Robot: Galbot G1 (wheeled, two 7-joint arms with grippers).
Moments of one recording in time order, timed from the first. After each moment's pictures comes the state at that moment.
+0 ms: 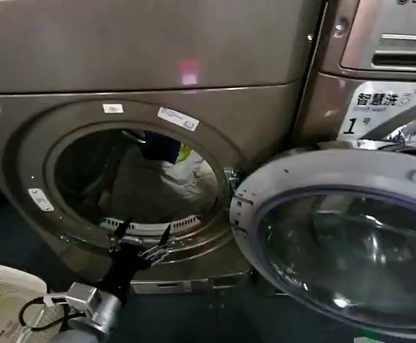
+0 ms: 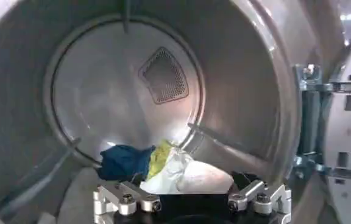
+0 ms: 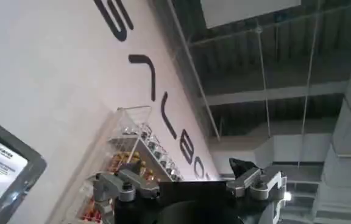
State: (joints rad) left arm 1.52 -1.50 -0.50 -2.41 0.02 0.45 0.22; right arm -1.26 0.90 2.19 1.88 0.26 -0.14 -0.28
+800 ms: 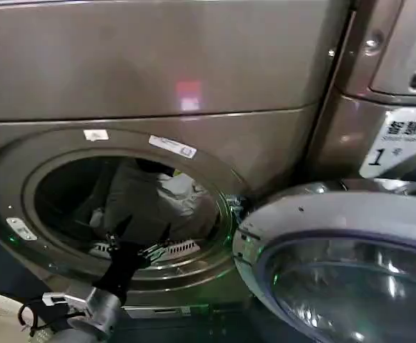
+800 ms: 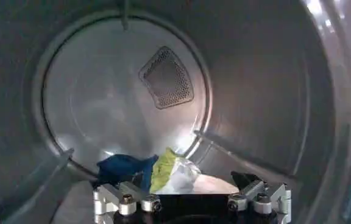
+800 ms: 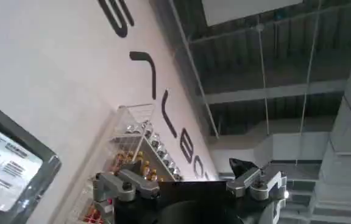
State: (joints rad) left arm 1.42 -1.45 -0.57 -2.36 0.57 0.29 0.37; right arm -1.33 0.88 2.27 1.91 0.22 -0.17 -0.24
